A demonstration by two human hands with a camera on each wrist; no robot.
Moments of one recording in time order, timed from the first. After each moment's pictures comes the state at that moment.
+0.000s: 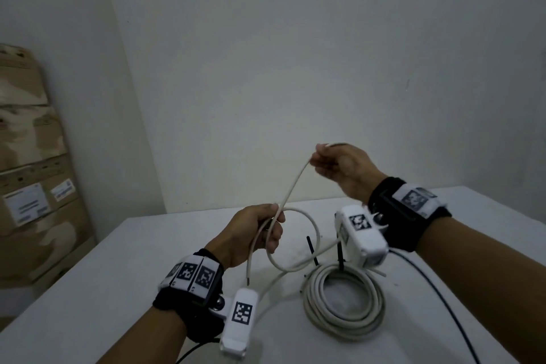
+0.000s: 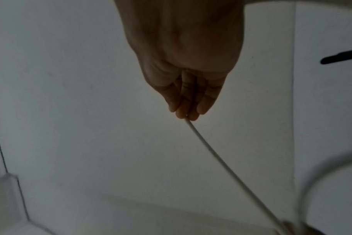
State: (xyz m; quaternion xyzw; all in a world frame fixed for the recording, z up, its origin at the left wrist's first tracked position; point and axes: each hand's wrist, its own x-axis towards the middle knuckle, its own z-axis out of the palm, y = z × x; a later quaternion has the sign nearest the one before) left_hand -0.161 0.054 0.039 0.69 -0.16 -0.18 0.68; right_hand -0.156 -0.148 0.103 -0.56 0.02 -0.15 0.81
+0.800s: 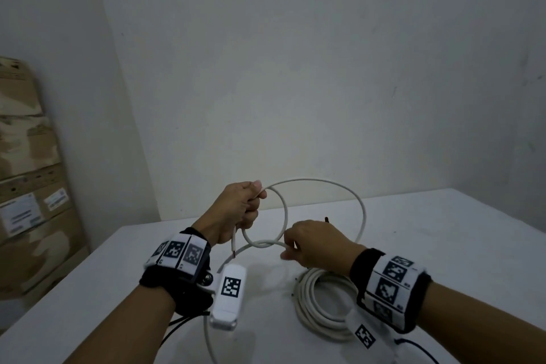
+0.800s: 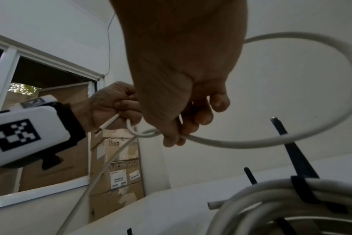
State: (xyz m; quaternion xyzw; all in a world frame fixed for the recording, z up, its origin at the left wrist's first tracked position) left_hand -0.150 0.053 0.076 0.72 -0.18 -0.07 0.67; right_hand -0.200 -0.115 0.021 -0.98 -0.18 -0.12 0.04
